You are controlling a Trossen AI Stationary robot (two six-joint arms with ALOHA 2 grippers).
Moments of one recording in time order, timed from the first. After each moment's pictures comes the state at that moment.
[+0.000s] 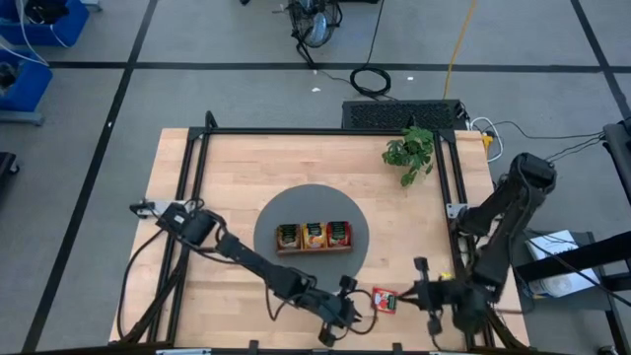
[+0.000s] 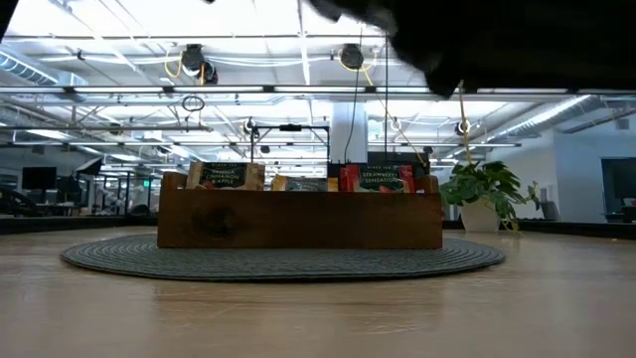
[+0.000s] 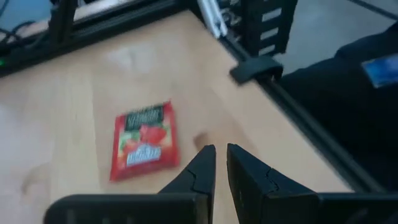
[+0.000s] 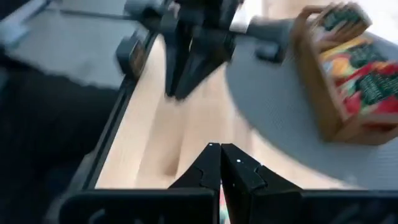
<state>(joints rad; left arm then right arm) -0.49 2.29 1.62 0.14 -0.12 0.09 1.06 1.31 0.80 -0.34 0.76 0.66</state>
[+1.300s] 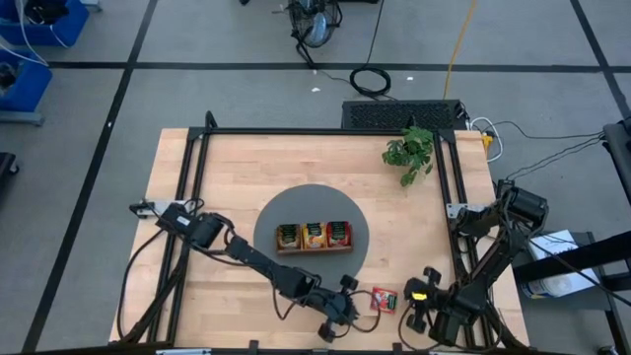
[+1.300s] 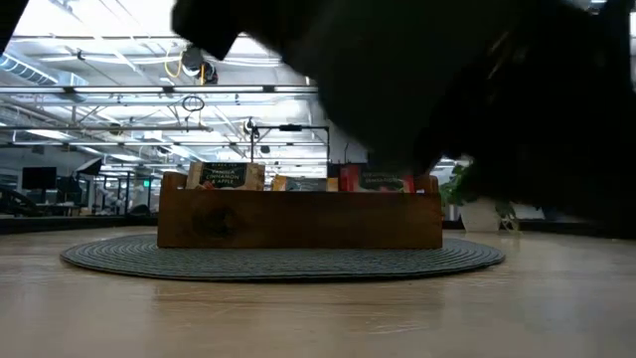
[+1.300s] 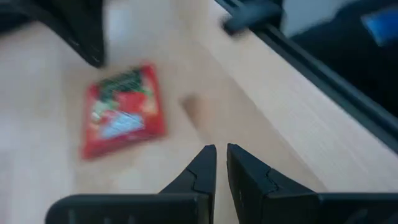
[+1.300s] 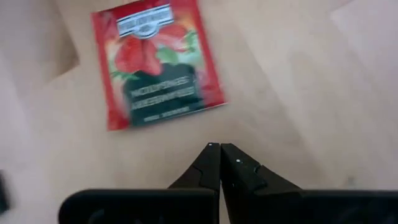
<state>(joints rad) -0.47 2.37 1.64 0.12 -0.08 0.16 1.09 1.70 0.80 -0.61 0.42 1.58</state>
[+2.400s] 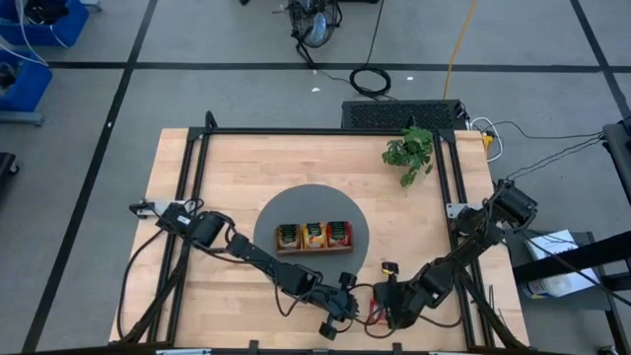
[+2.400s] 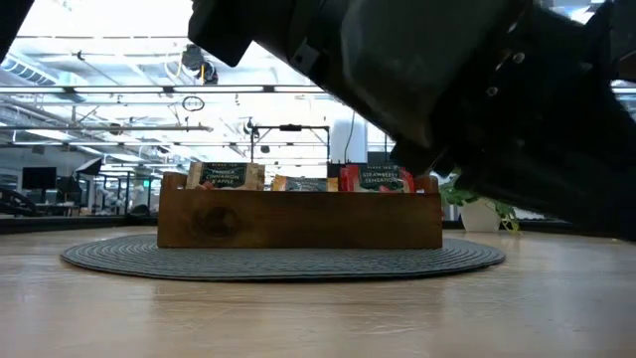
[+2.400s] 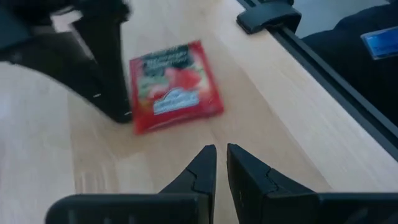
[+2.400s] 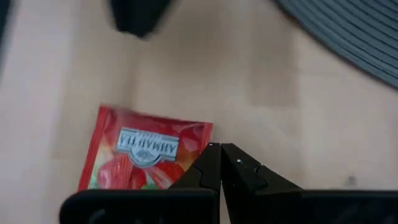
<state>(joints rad) -0.45 2.36 1.65 0.10 -0.05 0.05 0.82 1.73 0.80 -0.18 0.30 0.76</state>
